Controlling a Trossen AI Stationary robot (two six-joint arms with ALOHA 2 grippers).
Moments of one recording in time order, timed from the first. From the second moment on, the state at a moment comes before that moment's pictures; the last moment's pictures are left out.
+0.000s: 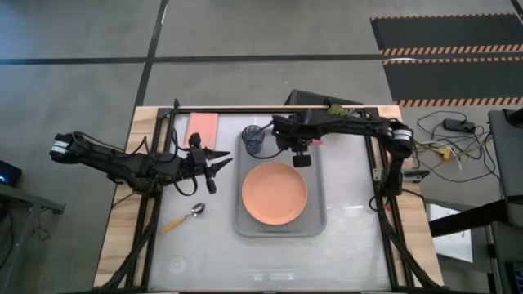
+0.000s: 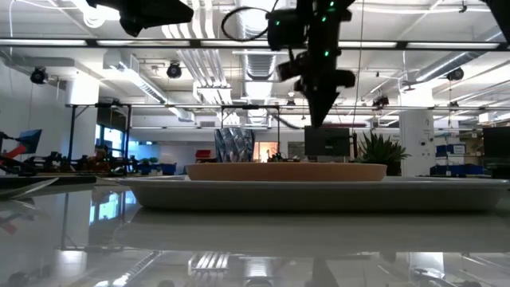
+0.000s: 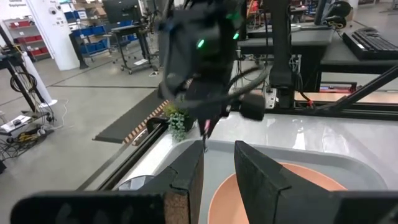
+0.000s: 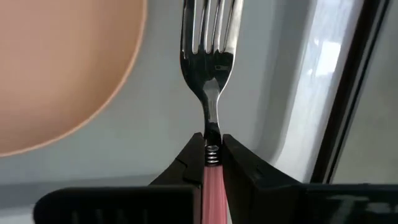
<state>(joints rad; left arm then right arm) -0.22 0.89 0.63 0.15 -0.61 0.03 -0.28 1.86 1.61 -1.16 0.18 -0.39</state>
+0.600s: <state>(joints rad) -0.22 0.89 0.63 0.15 -0.61 0.04 -0.43 2.01 1.60 -1.00 0.10 -0.50</state>
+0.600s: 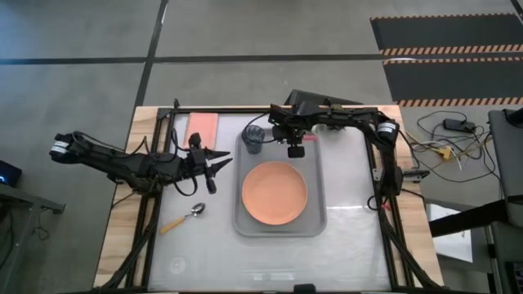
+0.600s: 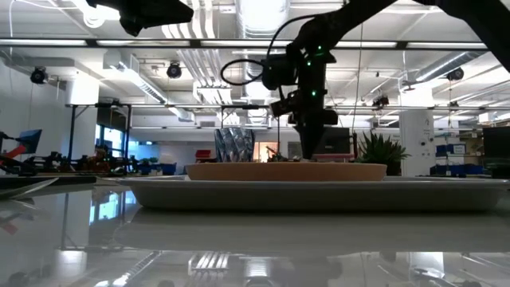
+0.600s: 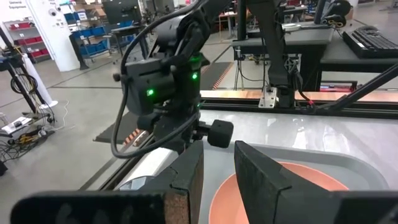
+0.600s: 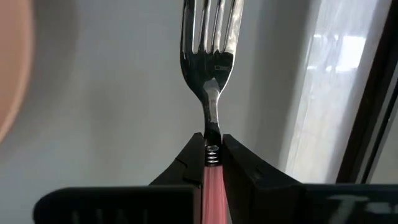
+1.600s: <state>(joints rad) -0.22 0.89 0.64 0.15 -0.61 0.07 -0.45 2.12 1.60 -0.89 0.12 -0.50</state>
